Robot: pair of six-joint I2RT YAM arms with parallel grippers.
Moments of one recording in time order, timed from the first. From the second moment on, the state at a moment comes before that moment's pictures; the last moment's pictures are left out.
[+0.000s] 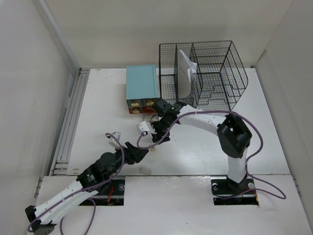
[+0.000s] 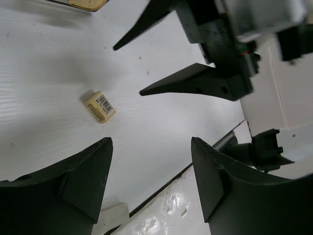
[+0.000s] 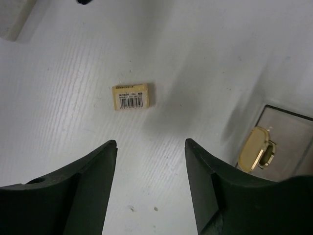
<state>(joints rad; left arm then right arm) -0.92 0.01 0.04 -0.26 -0.20 -0.98 0.86 1.91 1.47 -0.76 -0.54 -1.04</state>
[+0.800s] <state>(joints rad) -0.92 0.01 0.04 -0.29 -0.06 -0.83 0.94 2.02 1.49 -0.72 -0.61 -0.92</state>
